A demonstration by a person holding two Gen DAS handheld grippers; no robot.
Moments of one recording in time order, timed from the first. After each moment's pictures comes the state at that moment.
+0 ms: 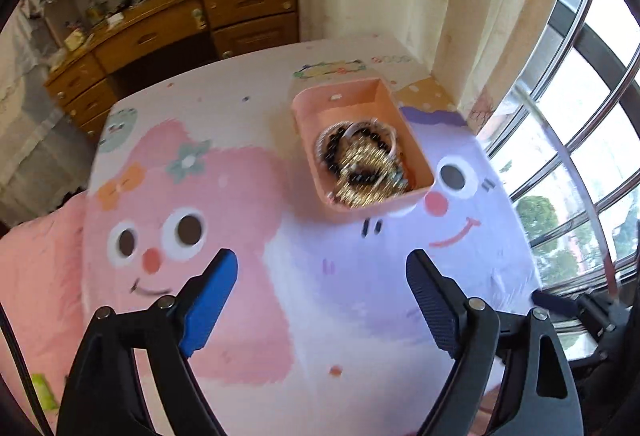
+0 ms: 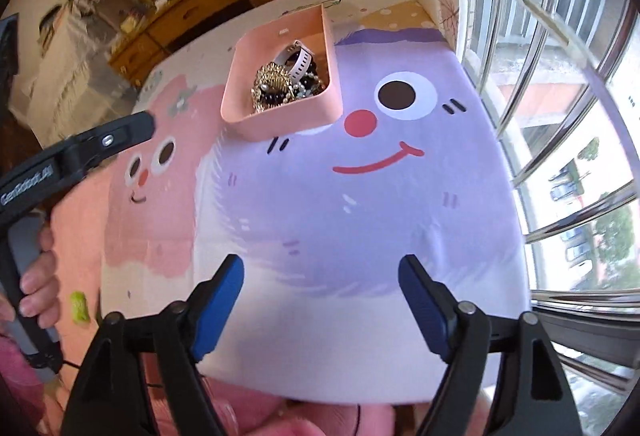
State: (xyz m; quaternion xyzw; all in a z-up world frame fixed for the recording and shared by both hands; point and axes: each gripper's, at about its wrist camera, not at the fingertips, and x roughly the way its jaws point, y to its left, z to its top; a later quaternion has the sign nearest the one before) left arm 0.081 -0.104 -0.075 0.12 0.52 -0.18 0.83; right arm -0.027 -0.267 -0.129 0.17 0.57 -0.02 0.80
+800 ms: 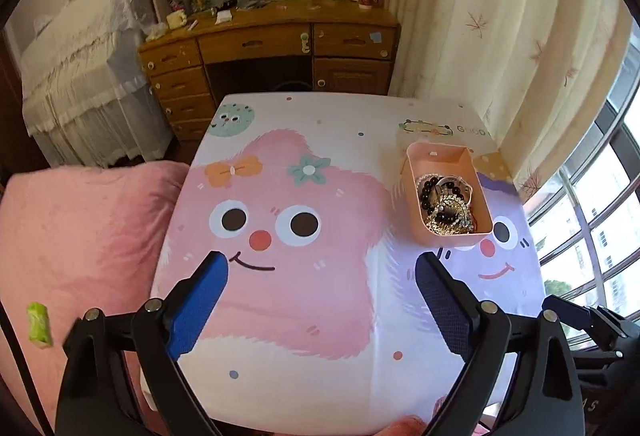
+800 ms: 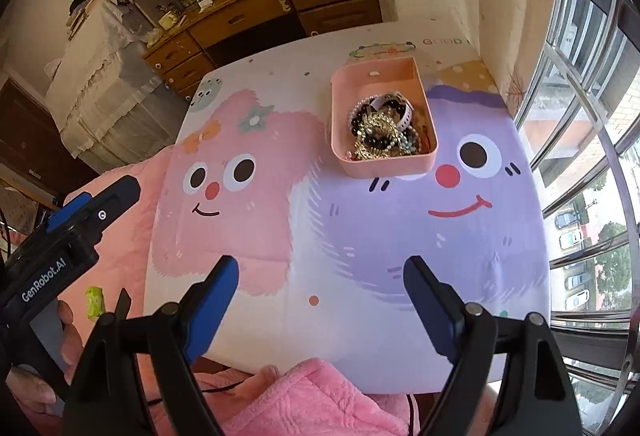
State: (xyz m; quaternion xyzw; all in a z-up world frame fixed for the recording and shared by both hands) left arm 0.065 0.015 -0.012 0.02 0.47 -0.07 0.88; right arm 0.001 -0.178 -0.048 0.15 0.54 0.01 0.83
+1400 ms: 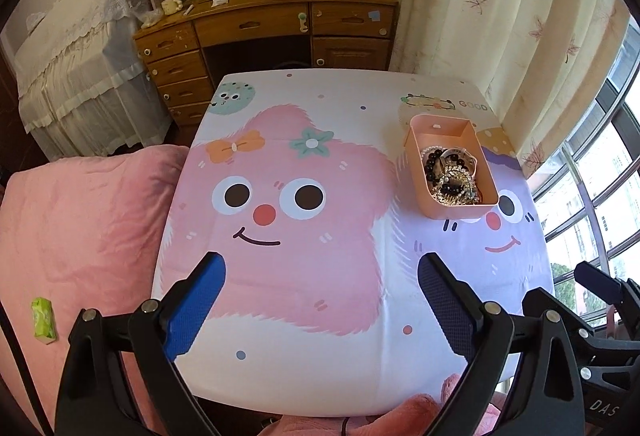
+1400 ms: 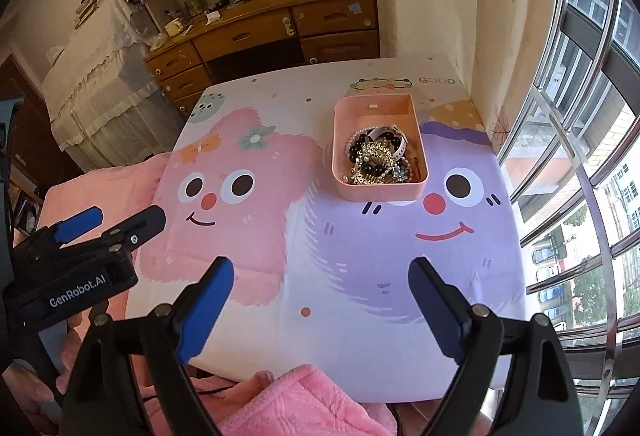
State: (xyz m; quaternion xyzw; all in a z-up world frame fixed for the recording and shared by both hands) left arm 0.053 0.019 -0.026 0.04 0.49 -0.08 0.87; right arm -0.015 -0.158 -0.028 0.10 0.50 -0.02 0.86
